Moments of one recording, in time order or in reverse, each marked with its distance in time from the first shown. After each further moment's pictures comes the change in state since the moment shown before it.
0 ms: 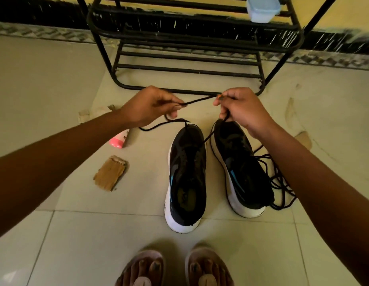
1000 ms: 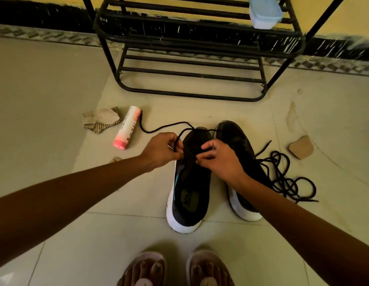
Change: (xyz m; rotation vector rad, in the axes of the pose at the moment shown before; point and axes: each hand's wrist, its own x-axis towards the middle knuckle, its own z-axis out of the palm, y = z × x) left_hand -0.039 -0.028 0.077 -0.181 0.089 -0.460; right_hand -0.046 0.071 0.065 0.001 -0.132 0.110
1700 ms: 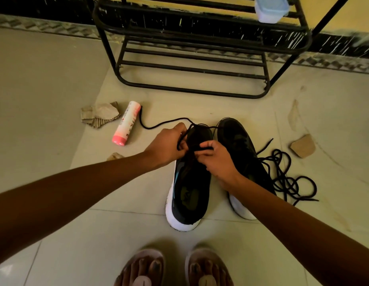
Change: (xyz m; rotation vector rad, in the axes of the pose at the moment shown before) left_hand 0.012 -0.001 0.009 0.295 0.029 0.267; right_hand 0.007 0.005 0.019 0.324 0.011 0.152
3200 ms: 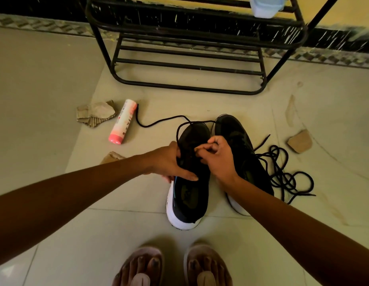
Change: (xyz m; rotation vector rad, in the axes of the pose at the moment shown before) left_hand -0.022 0.027 -0.009 -0.178 -0.551 -0.409; right_hand -0.002 0.013 -0.002 0.071 0.183 -0.193
